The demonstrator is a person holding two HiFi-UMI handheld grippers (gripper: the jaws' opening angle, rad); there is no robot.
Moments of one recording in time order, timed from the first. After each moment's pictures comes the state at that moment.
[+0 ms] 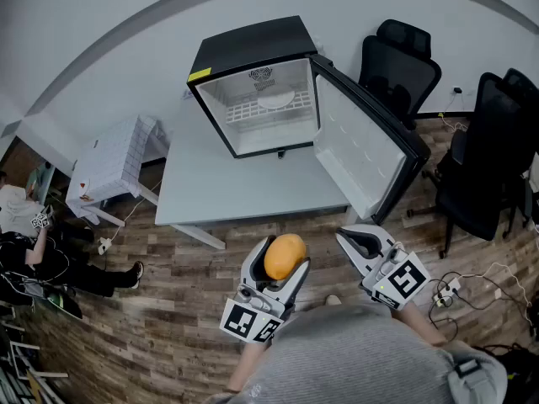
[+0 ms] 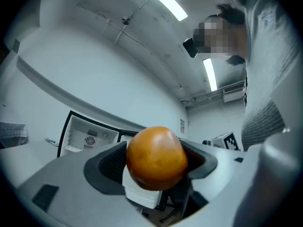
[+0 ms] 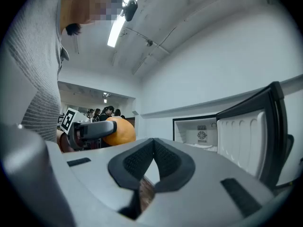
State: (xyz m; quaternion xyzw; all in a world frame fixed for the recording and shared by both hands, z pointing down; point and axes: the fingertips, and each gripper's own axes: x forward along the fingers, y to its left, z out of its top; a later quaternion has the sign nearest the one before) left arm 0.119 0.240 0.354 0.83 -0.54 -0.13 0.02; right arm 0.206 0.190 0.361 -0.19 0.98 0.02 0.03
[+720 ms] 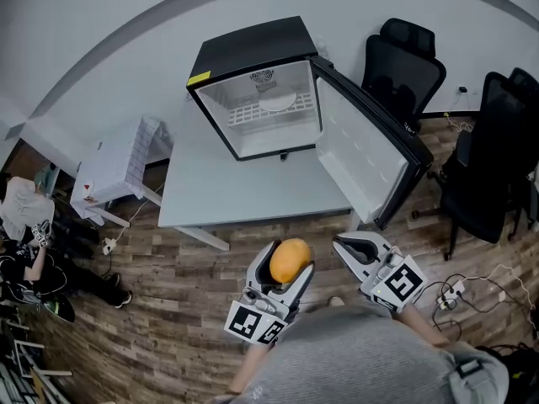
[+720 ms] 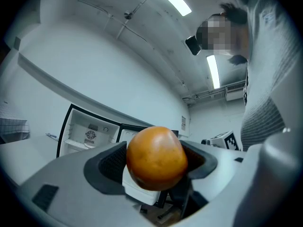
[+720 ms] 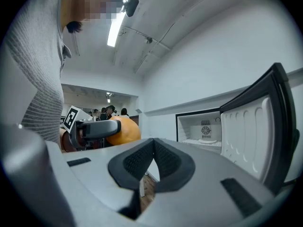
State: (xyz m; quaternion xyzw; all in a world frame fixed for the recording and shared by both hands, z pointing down) left arm 0.131 0.227 0.371 0.83 -0.54 -0.12 0.04; right arm 0.205 0.184 0.382 -0.16 0.99 0.00 0.01
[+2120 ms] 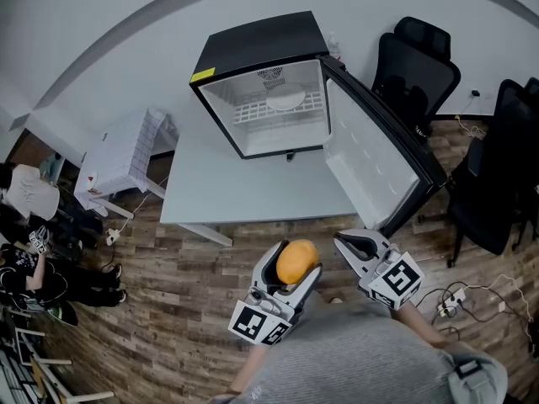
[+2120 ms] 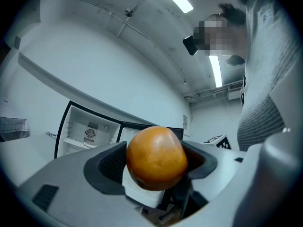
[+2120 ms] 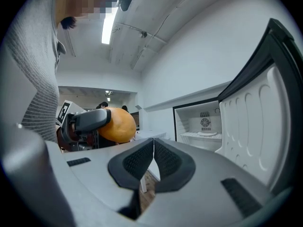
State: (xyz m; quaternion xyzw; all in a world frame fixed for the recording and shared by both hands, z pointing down) left arm 0.136 0.194 0.376 0.83 -0.54 -0.12 0.05; right arm 0.191 0.139 0.411 -0.15 0.99 -0.03 -0.02
